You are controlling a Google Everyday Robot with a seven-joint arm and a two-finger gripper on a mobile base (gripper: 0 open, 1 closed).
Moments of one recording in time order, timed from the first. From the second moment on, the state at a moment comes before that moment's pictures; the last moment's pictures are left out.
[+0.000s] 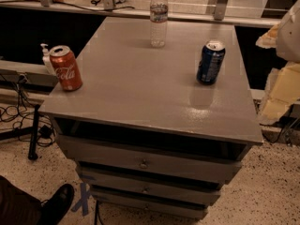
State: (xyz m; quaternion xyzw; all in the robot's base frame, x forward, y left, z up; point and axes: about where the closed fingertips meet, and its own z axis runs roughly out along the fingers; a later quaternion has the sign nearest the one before) arm 0.438 -0.217 0.977 -0.60 0.78 -0.03 0.16
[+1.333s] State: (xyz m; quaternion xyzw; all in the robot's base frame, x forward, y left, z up) arm 0.419 -0.118 0.942 -0.52 0.79 0.14 0.29
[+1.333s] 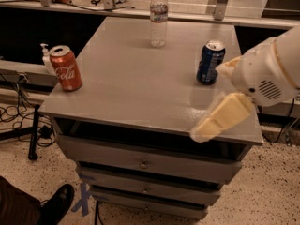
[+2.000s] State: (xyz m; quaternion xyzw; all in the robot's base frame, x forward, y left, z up) arm 0.433 -0.041 0.928 -0.46 0.77 0.25 0.37
